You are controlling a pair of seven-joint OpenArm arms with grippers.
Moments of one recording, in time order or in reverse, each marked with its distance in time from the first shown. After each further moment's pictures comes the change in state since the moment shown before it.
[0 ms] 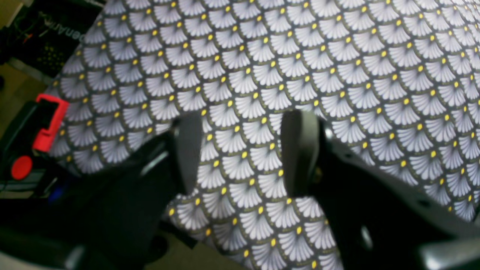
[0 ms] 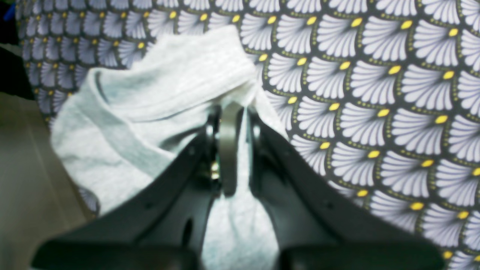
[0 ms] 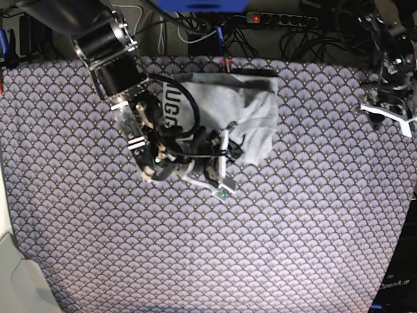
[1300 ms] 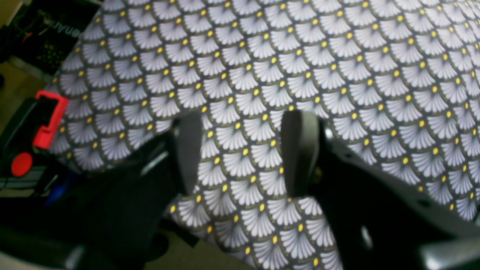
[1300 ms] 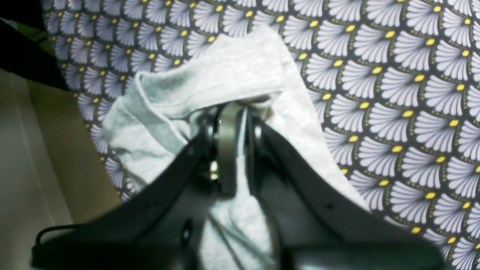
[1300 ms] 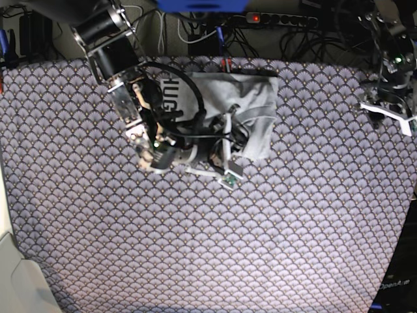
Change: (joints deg) left arm 0.3 0.0 -0.1 0.0 0.0 0.2 0.0; right arm -4.5 1.1 -2.2 9.9 0.2 0.2 -4.7
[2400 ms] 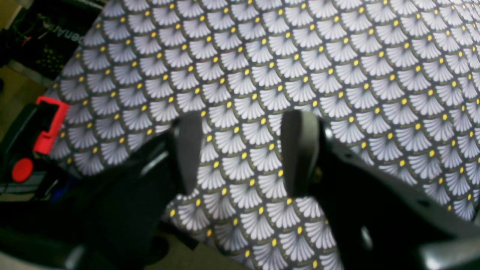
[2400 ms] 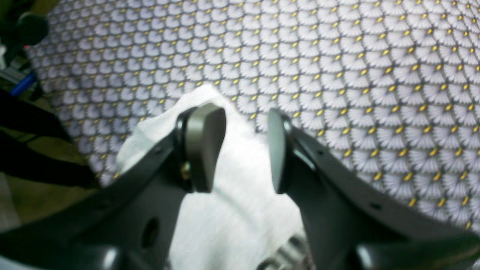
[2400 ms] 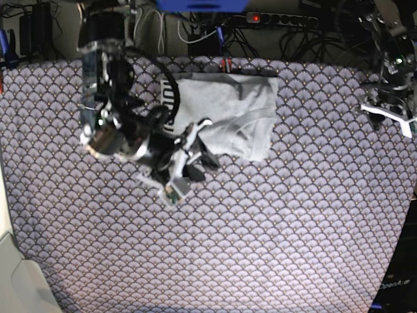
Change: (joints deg) left arm -0.3 0.0 -0.2 0.0 0.0 0.0 0.0; right arm -12.0 -2.2 19.7 24.9 0.5 0.0 -2.5
